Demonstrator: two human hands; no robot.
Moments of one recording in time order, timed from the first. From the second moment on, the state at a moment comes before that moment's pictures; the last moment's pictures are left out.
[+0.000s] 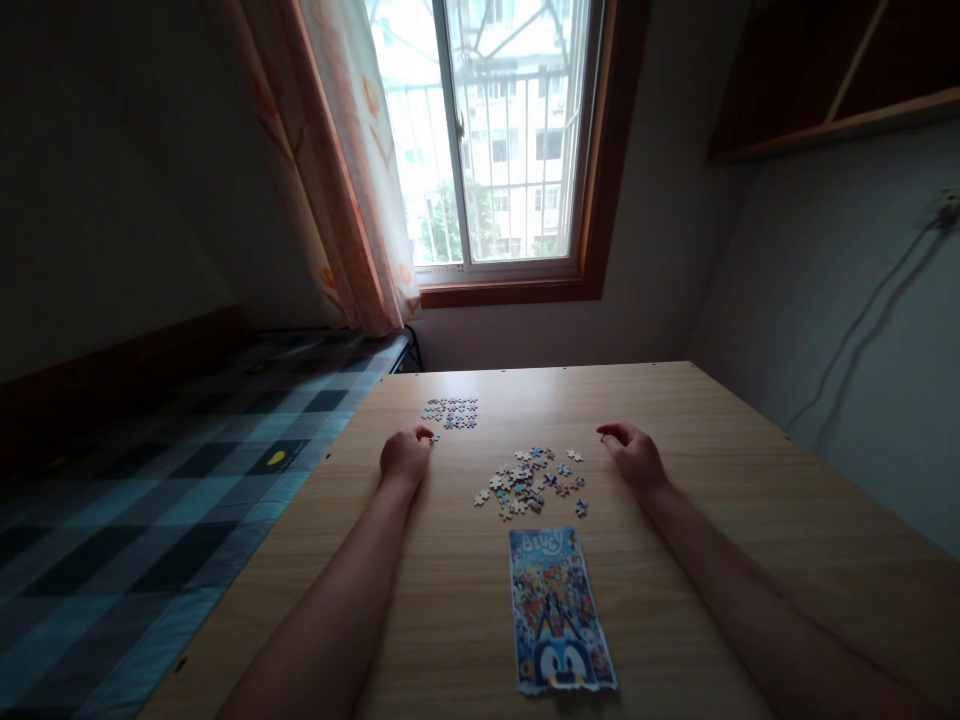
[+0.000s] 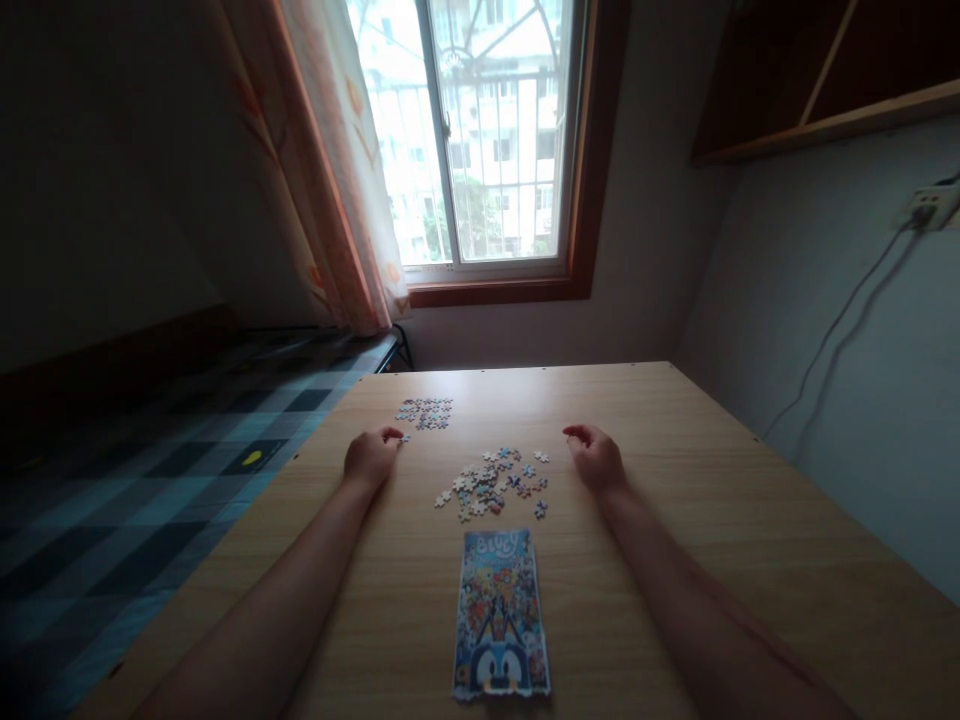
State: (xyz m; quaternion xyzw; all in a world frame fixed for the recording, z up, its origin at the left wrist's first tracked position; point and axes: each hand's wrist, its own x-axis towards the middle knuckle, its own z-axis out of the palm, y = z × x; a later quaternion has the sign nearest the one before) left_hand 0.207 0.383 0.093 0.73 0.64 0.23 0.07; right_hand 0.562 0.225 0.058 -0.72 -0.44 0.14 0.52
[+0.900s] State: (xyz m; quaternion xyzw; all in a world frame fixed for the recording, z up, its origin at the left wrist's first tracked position) left_hand 0.183 0.420 0.096 0.78 0.55 0.26 0.18; right_hand 0.584 0.275 0.056 -0.81 -0.50 0.05 0.31
